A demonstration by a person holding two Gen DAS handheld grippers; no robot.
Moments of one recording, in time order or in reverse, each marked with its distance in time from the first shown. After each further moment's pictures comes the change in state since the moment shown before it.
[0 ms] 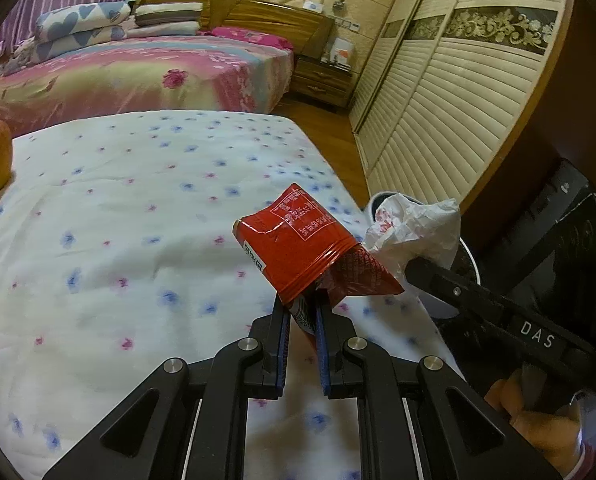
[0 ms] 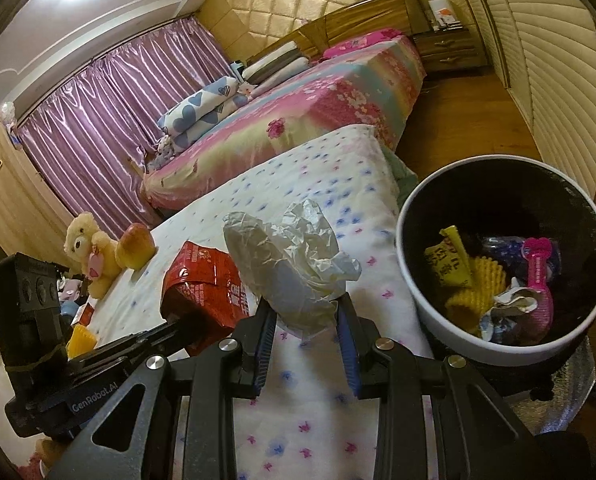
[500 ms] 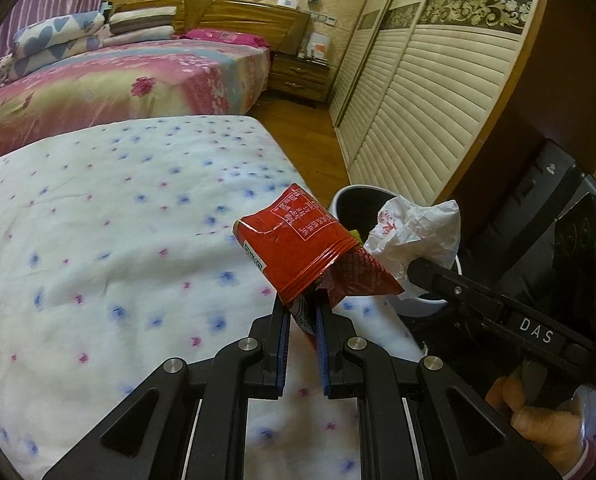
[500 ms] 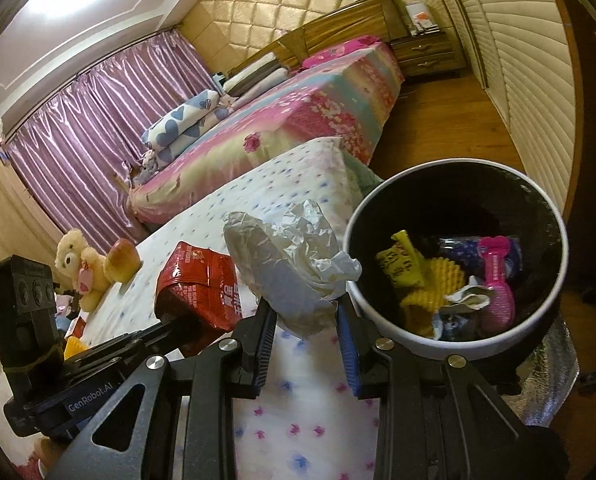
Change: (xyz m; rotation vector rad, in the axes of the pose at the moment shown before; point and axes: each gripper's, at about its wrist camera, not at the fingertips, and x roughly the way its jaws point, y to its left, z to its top) left arm 0.013 -0.032 0.005 0.061 0.012 -0.034; right arm -0.024 -0.028 0.002 0.045 -0.033 -0.050
